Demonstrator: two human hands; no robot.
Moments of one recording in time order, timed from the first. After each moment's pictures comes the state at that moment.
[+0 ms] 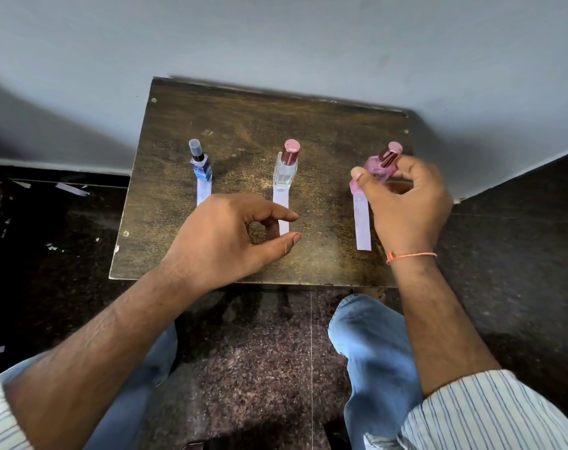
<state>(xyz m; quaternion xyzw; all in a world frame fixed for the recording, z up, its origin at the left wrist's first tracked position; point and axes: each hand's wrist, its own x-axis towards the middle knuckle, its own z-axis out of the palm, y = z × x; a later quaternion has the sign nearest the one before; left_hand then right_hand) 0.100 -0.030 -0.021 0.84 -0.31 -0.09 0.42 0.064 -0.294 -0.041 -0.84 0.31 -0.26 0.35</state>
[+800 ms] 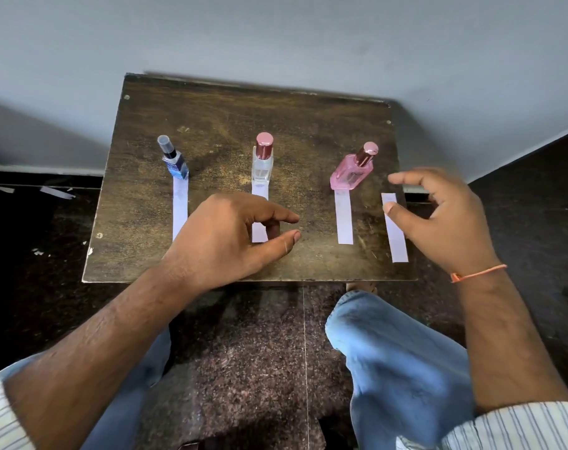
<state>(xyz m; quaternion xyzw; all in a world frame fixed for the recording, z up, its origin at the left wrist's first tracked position) 0.095 -0.057 -0.025 0.82 -0.35 -0.11 0.43 0.008 -0.374 -0.020 -0.95 0.13 -0.10 0.28</state>
